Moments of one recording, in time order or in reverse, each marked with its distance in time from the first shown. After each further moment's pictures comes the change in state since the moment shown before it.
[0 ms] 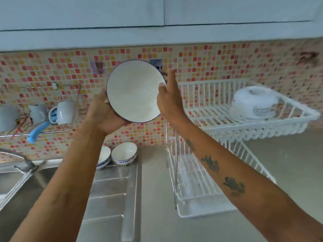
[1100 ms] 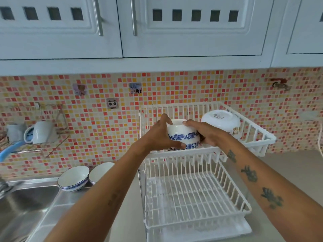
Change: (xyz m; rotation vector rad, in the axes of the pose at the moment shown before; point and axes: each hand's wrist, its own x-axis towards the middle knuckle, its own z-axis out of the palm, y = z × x) left_hand 0.104 -0.122 0.156 1.423 0.001 0.287; right_hand 0.046 0.117 -0.201 -0.029 -0.408 0.630
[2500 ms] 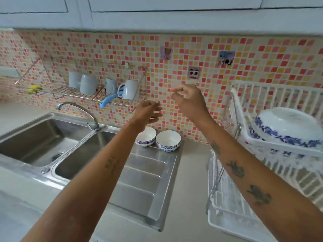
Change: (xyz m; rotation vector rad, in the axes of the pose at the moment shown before) left_hand -0.136 -0.204 -0.144 -0.719 0.547 -0.587; right_hand -0.003 -0.097 0.291 -0.058 -0.044 -0.677
